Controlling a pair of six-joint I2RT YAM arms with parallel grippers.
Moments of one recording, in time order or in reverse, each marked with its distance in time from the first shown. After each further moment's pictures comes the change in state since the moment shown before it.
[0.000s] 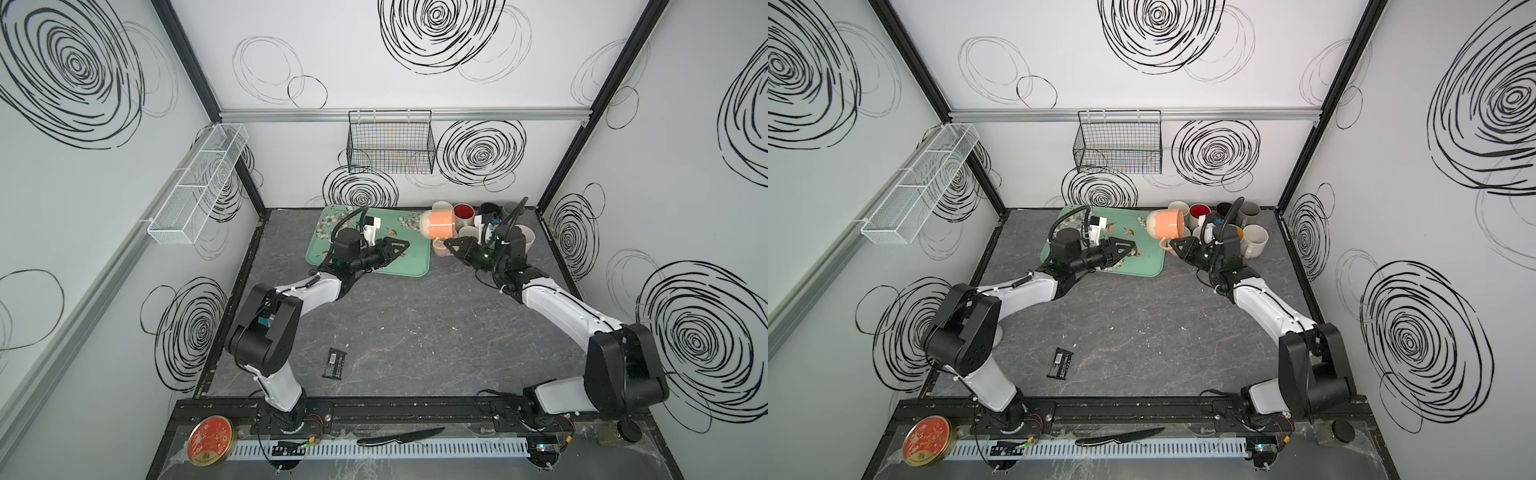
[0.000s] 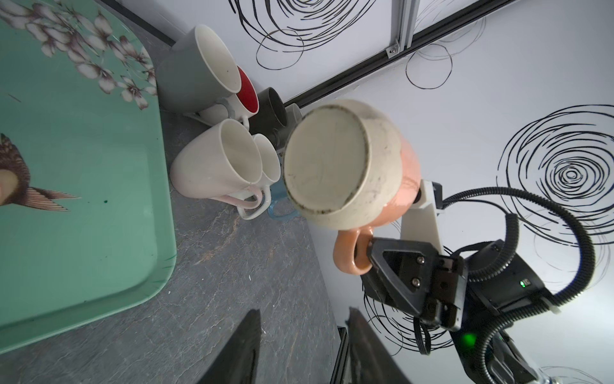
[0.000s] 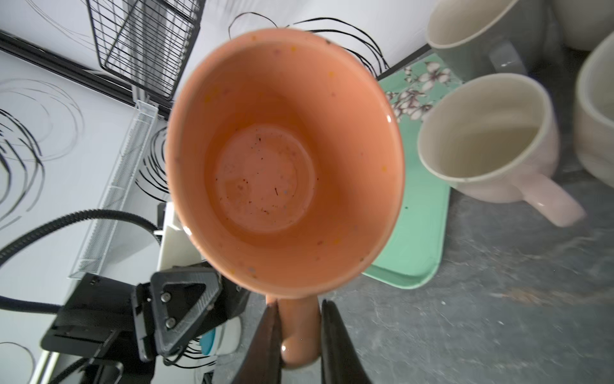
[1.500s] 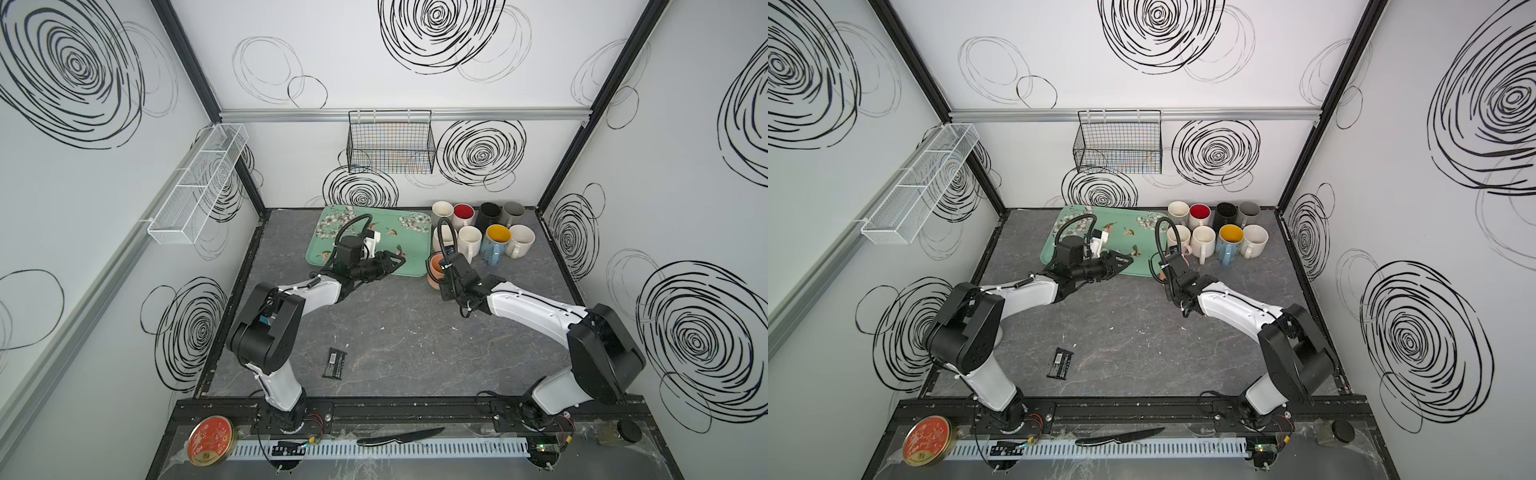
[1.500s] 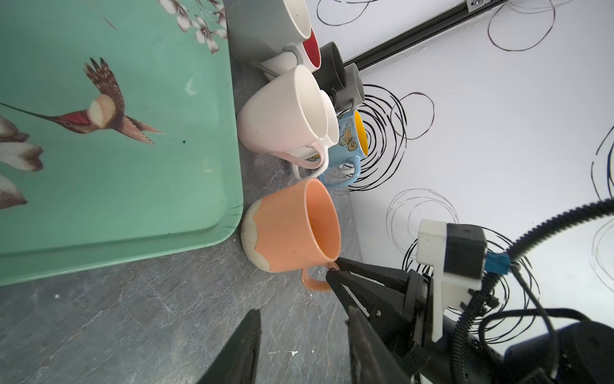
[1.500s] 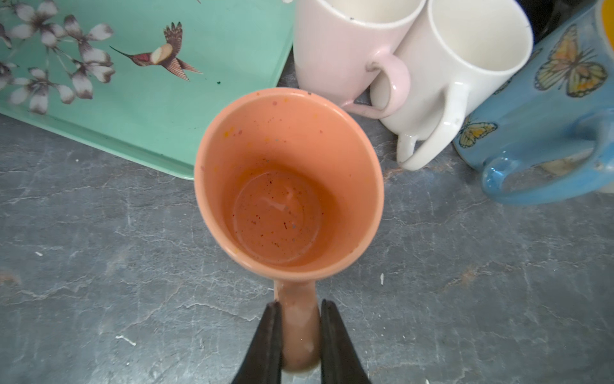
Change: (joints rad) left arm 0.006 0.017 -0.045 -0.176 -0.015 0.123; right arm 0.339 0.163 0.067 -0.446 0.855 -0.482
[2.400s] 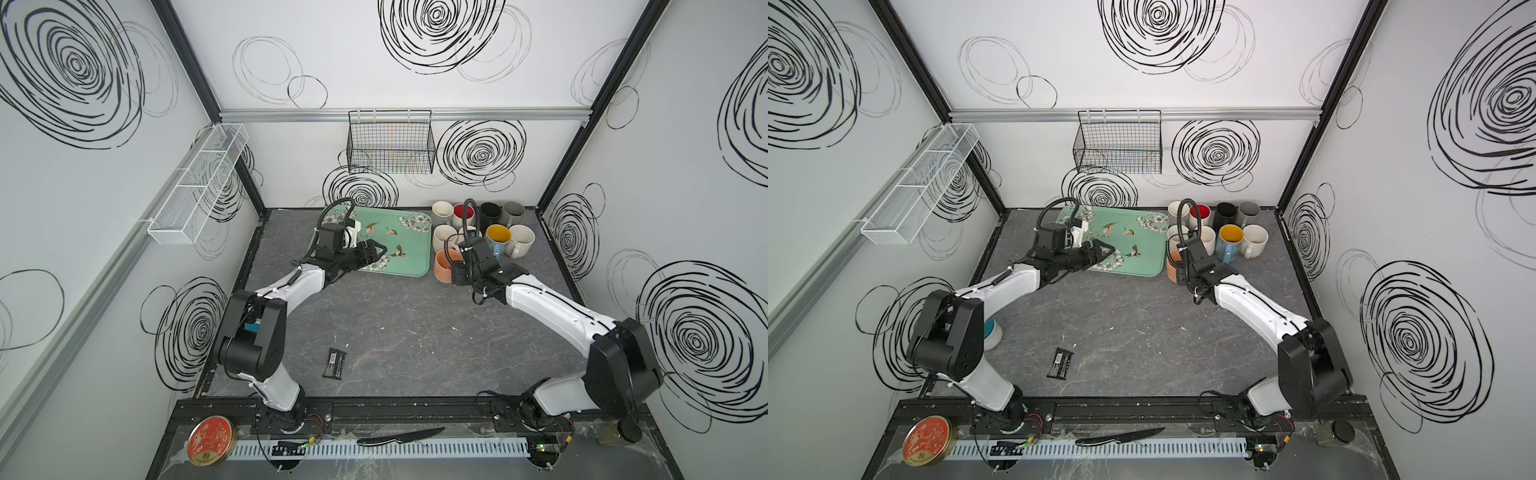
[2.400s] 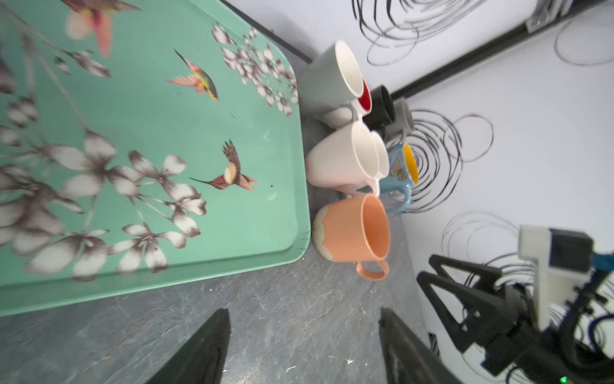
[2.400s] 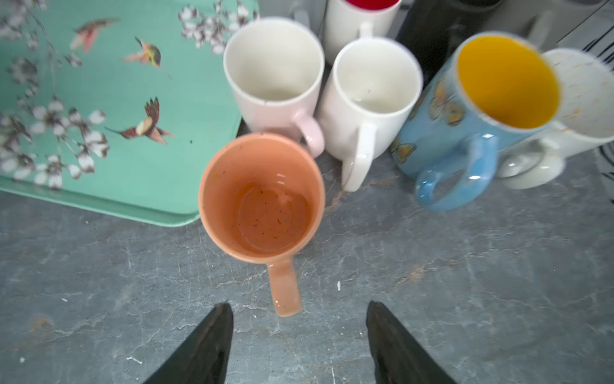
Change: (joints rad) left arm 0.158 -0.104 0.150 -0.410 -0.113 0.306; right arm -0.135 -0.152 0.078 -0.093 -0.043 0.021
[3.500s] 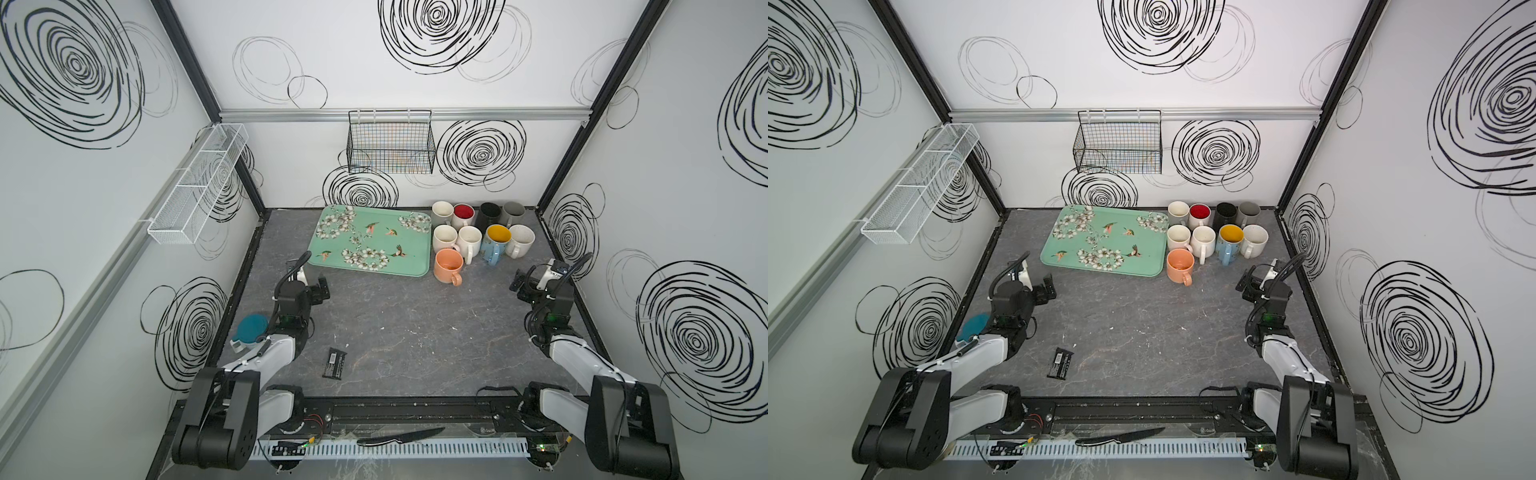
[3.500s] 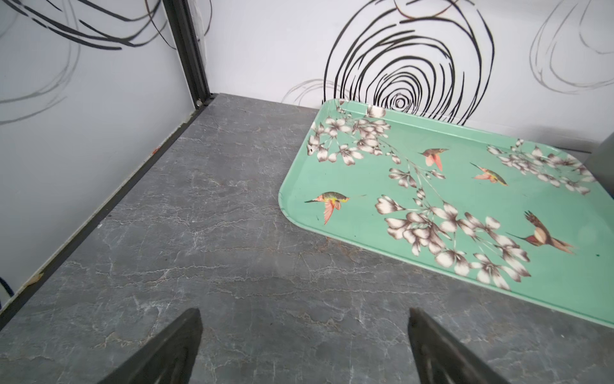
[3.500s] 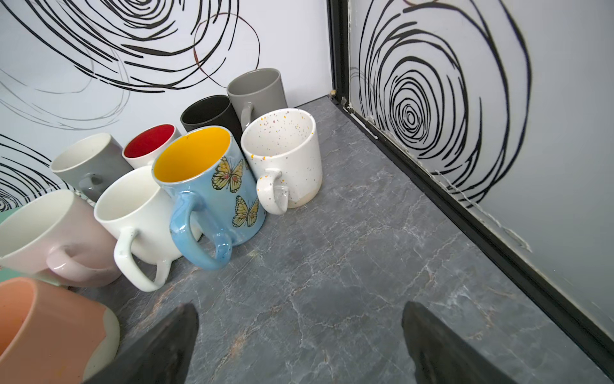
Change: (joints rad) left arm 0.158 -0.425 -0.794 0.616 -0.766 0.414; right arm -0.631 -0.240 -0.714 0.934 -0.245 -0.072
